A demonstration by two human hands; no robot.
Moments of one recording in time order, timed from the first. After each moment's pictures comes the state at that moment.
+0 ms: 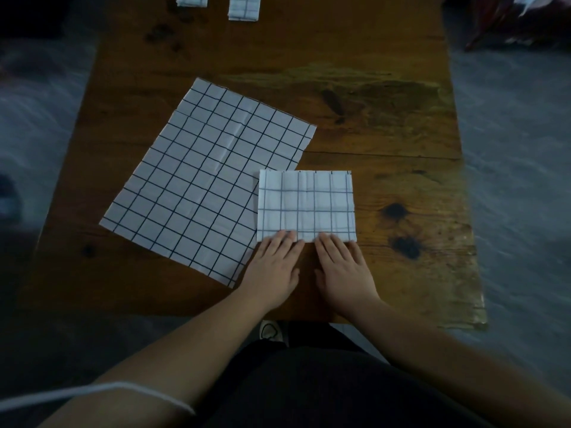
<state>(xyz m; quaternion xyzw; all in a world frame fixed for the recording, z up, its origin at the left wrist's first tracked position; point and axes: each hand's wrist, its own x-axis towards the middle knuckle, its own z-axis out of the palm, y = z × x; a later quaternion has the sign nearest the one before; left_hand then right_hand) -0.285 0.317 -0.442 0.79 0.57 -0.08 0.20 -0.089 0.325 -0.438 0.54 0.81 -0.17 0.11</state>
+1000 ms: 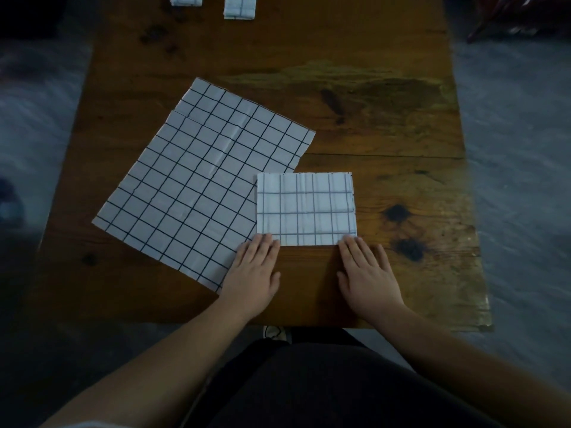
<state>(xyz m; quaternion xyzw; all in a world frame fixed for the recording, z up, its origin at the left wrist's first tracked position) -0.323 0.308 -0.444 0.76 0.61 -0.10 0.18 -0.053 0.327 -0.434 0.58 0.78 -0.17 0.15</state>
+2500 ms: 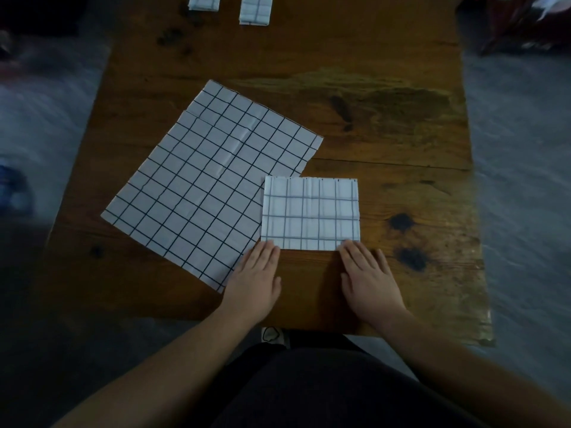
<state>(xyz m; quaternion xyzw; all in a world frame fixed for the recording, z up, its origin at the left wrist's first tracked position) -0.314 0.302 -0.429 0.73 0.64 -0.11 0.22 -0.051 0.337 -0.429 0.57 0.79 -0.20 0.11</state>
